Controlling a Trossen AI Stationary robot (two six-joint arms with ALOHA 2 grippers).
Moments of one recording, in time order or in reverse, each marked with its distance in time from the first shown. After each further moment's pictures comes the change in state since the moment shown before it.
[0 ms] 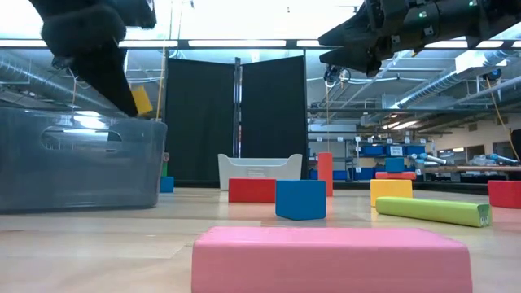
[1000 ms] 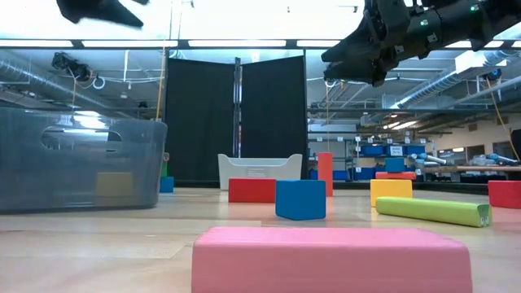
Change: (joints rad) left arm -0.242 -0.276 -0.049 0.231 -0.487 0.078; right arm 0.002 0.000 0.000 -0.109 0.036 0.072
